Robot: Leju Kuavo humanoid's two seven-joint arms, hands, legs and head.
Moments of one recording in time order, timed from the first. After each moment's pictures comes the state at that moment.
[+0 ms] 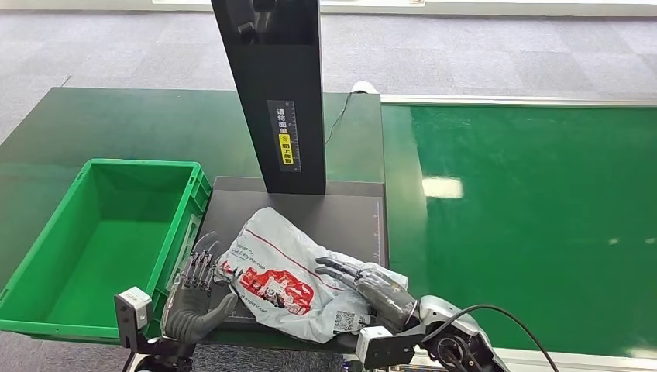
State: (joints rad) left arm 0.14 -0.08 -0.08 -1.58 -0.03 -0.27 -0.42; right arm -0.16 -0.19 0.51 -1.50 0.52 0.24 -0.53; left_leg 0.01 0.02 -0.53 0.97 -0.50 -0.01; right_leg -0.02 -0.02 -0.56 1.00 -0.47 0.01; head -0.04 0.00
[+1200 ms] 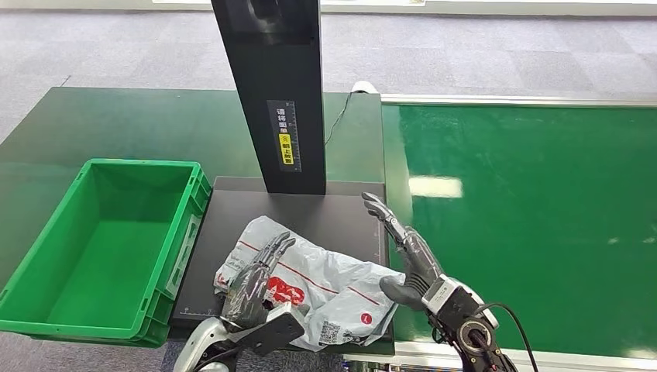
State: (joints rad) left arm -0.04 -0.06 -0.40 -1.43 -1.00 0.09 -0.21; right arm -0.13 -0.09 0.30 -1.62 0.12 0.20 -0.53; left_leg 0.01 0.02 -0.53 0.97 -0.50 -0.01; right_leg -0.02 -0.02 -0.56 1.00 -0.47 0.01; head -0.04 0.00
